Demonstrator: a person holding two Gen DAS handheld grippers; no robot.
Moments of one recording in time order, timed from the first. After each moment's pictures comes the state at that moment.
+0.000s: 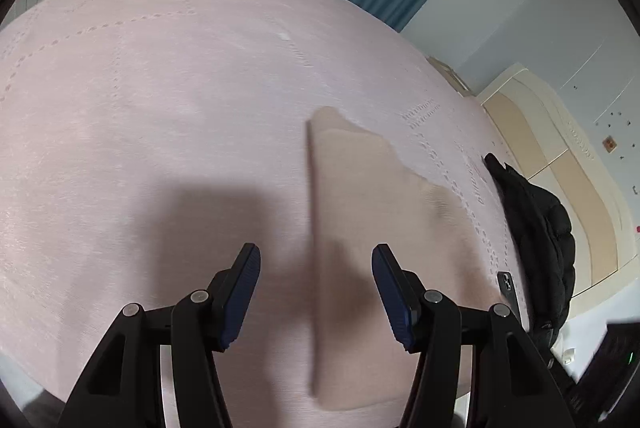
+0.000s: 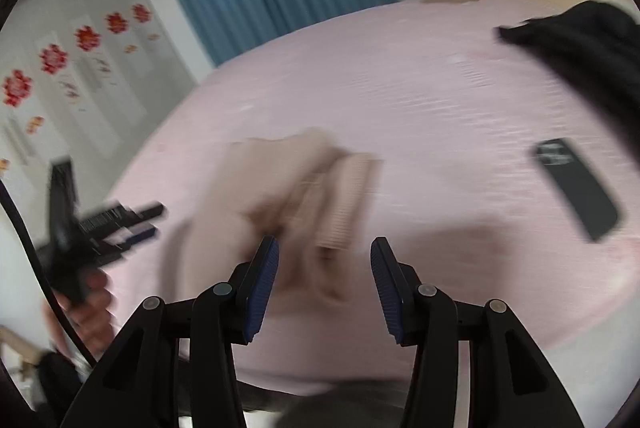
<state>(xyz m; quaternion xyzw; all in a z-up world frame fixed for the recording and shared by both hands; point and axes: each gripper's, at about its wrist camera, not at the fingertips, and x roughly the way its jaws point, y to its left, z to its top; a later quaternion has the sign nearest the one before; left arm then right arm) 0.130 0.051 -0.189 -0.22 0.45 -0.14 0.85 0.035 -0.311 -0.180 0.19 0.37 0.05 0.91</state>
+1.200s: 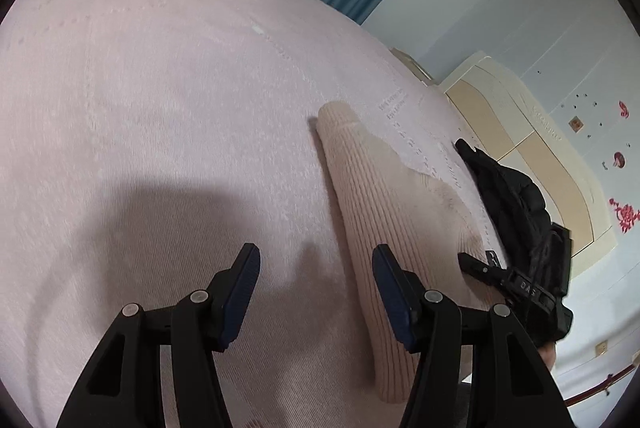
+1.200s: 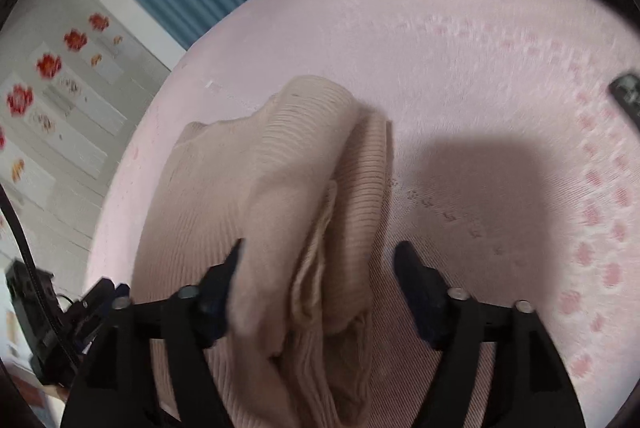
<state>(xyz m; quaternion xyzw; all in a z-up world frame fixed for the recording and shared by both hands) 0.146 0.061 -0.208 -0.21 0.43 -0.22 0.85 0.138 -0.327 -0.260 0.30 0.45 0.04 0.84</state>
